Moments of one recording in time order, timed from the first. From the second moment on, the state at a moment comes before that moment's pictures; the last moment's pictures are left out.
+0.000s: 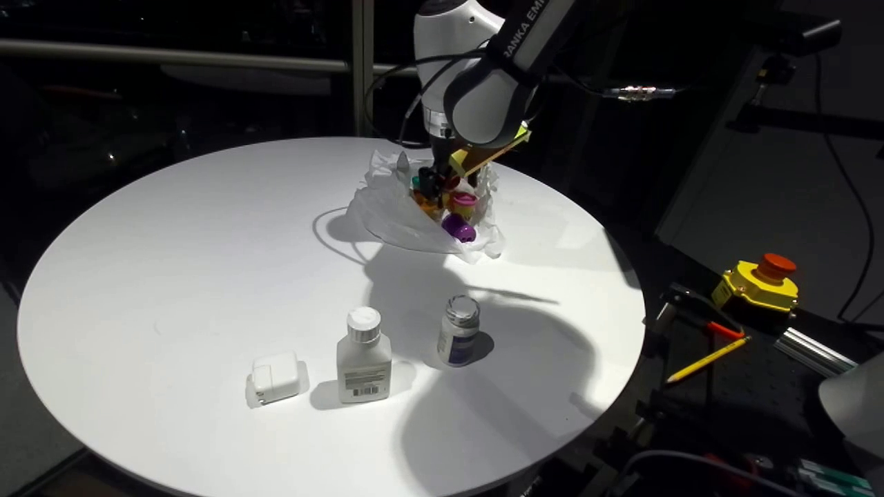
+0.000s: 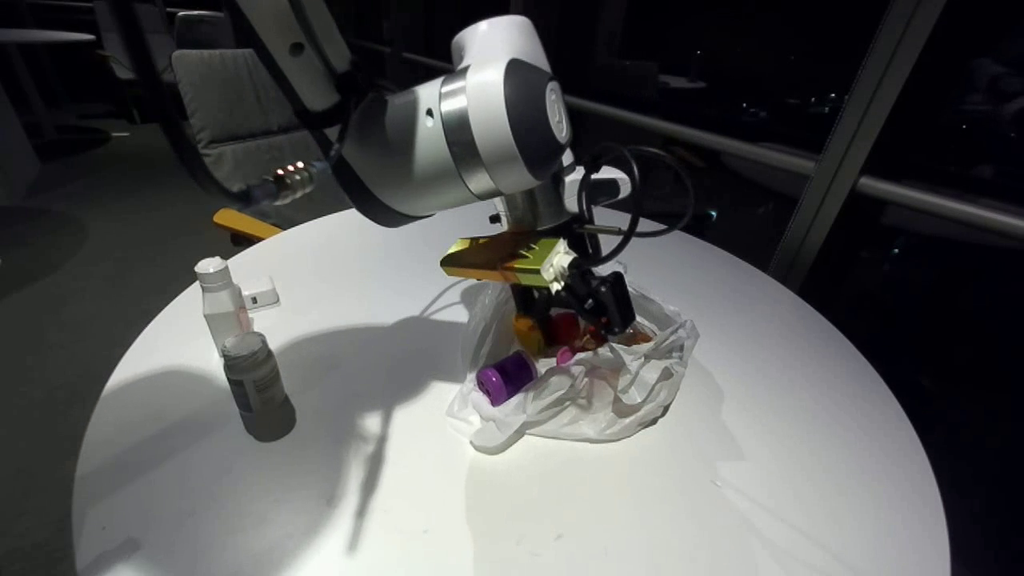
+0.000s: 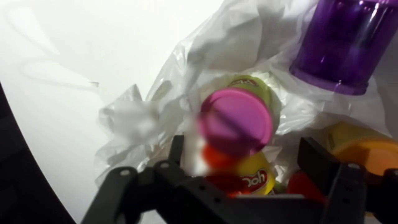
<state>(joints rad) 0.27 0.74 -0.40 -1.88 -0.32 2.63 0.49</state>
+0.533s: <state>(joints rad) 0.41 0.54 -0.37 -1.87 -0.47 2.36 0.55</state>
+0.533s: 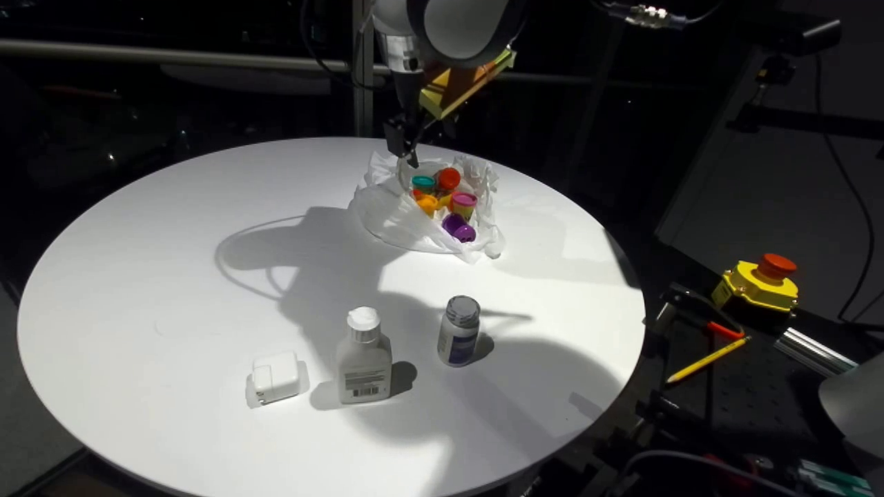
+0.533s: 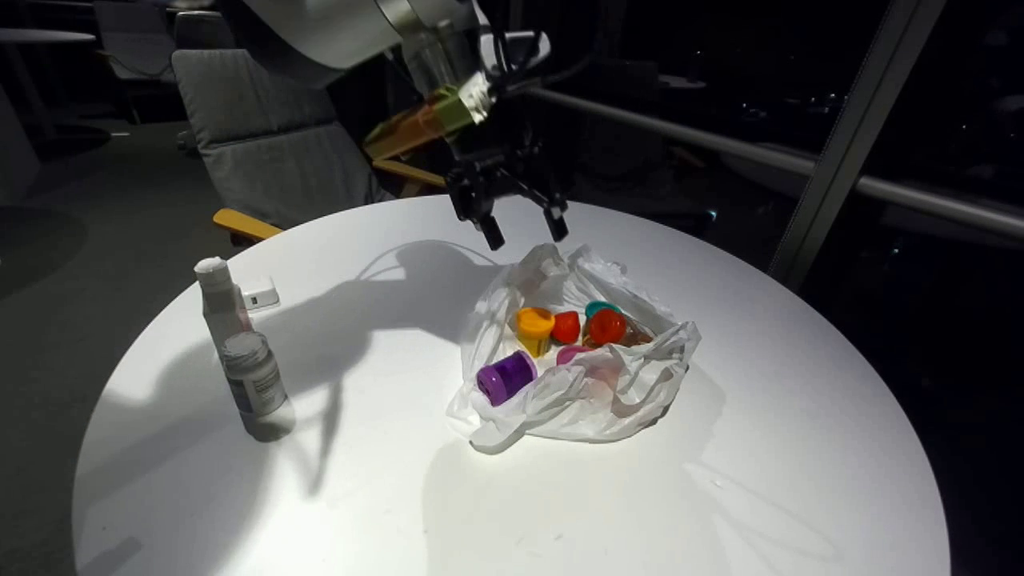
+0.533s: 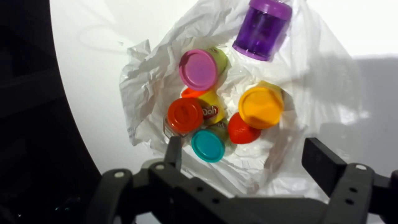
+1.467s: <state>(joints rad) 0.31 0.31 0.01 -2.12 -0.16 2.40 0.56</state>
